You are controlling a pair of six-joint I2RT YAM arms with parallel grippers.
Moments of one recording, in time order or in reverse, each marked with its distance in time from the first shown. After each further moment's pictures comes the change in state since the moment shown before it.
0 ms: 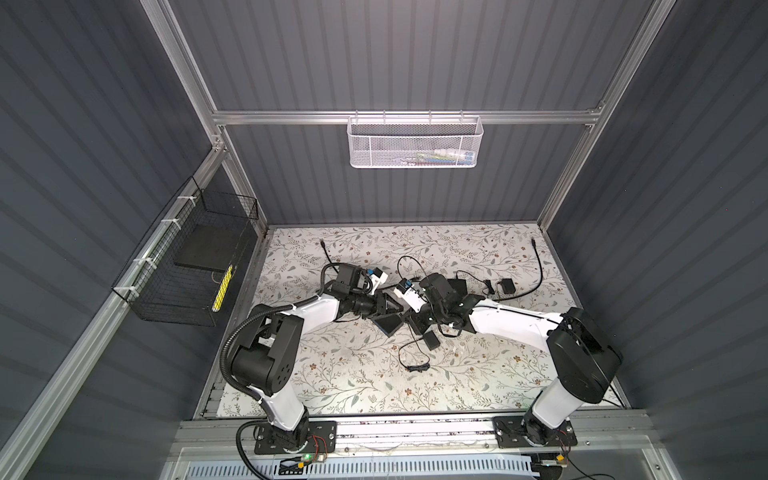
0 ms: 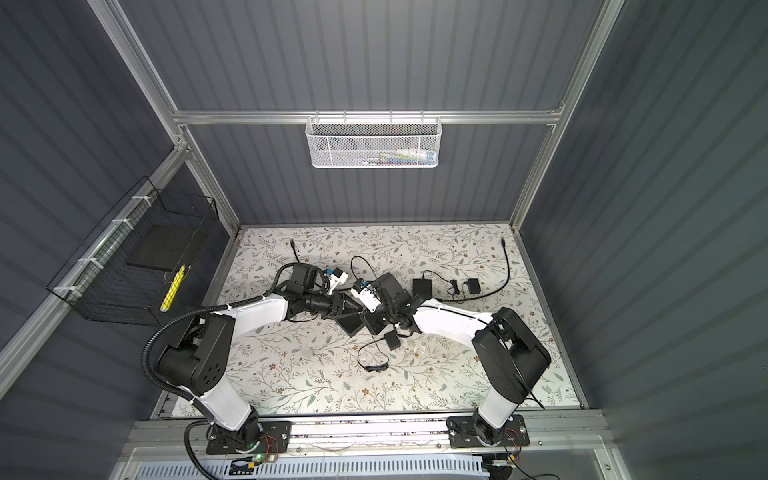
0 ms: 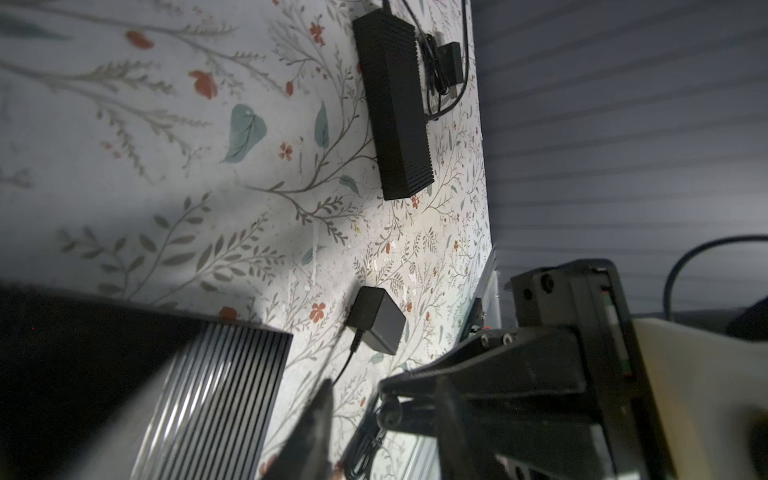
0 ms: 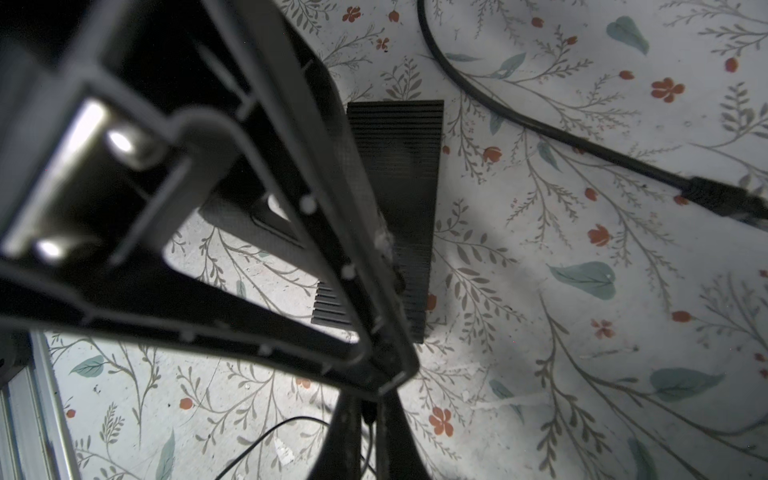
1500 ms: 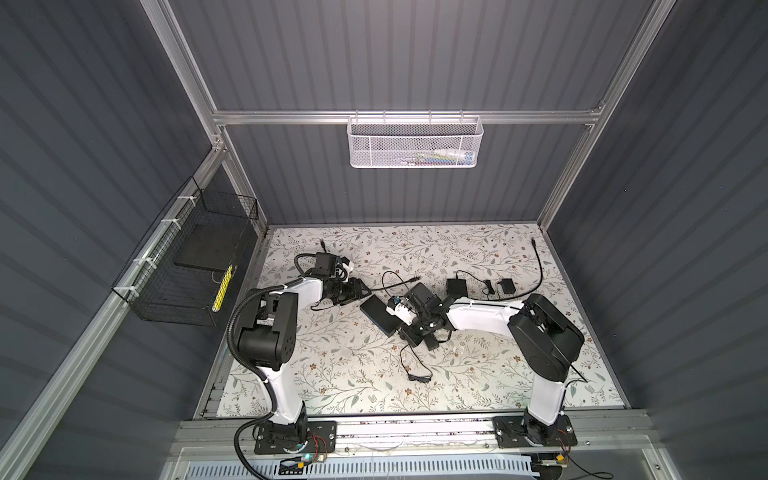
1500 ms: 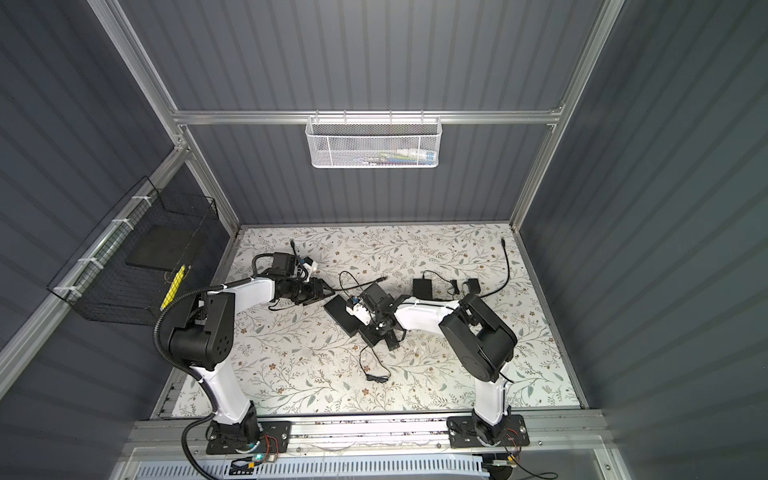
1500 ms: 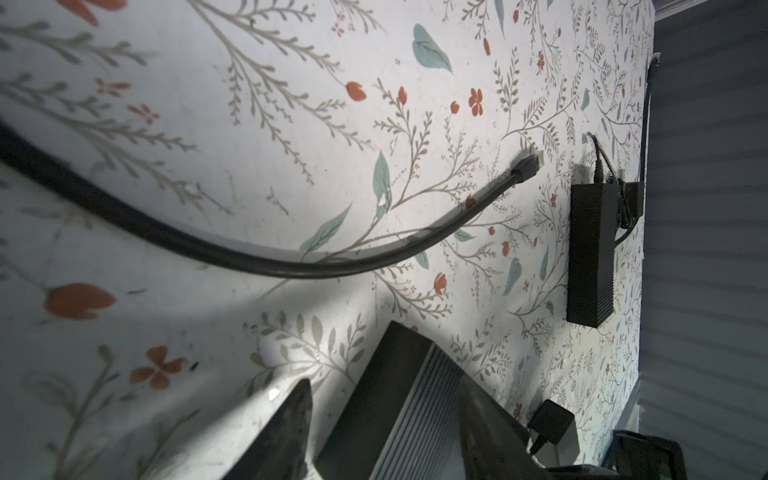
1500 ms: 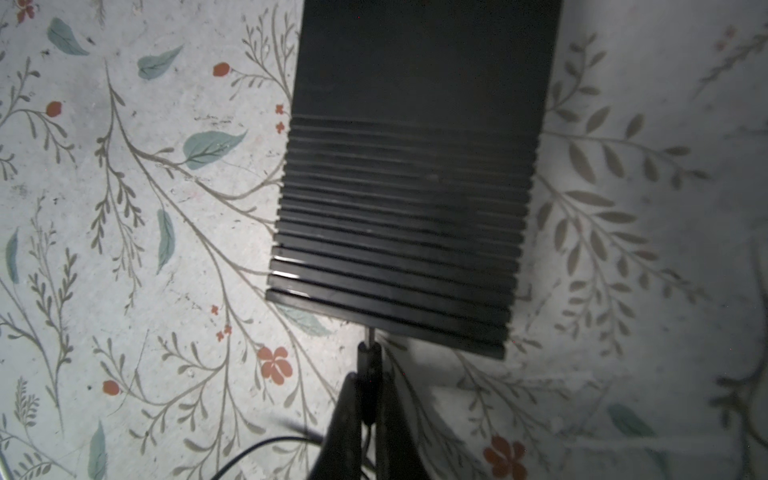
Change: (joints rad) left arm 0.197 0.181 0.173 -0.148 -0.299 0.181; right arm 0.040 0.219 0.098 -0.153 -0.003 -0.030
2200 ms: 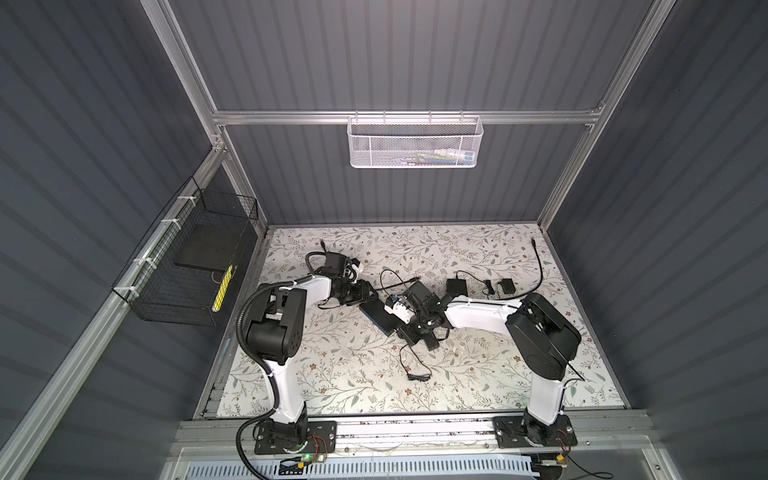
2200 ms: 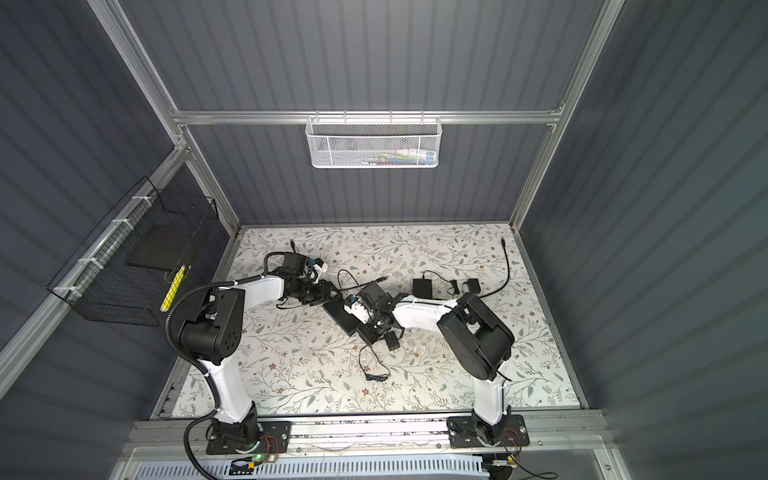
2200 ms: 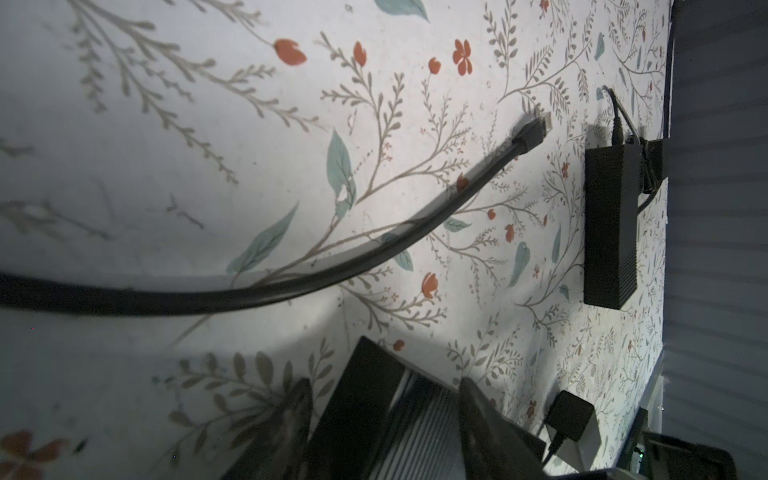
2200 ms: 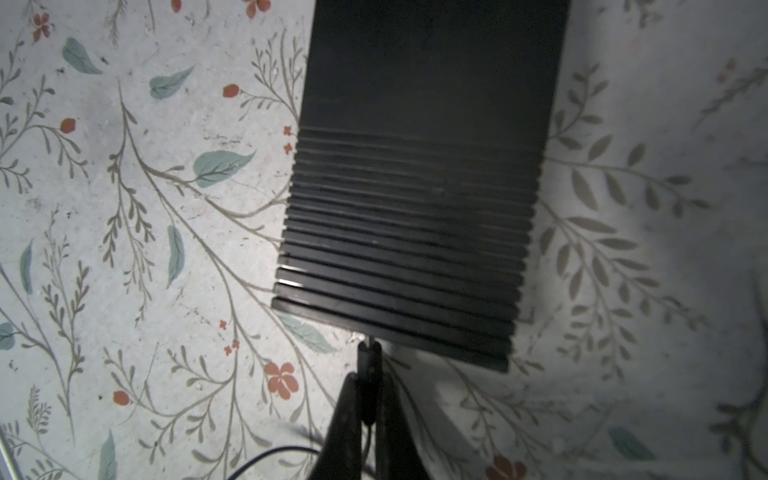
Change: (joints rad) left arm -0.066 0.057 0.048 -0.039 -0.012 0.065; right arm 0.000 0.016 0.032 -0.010 -0.011 0.001
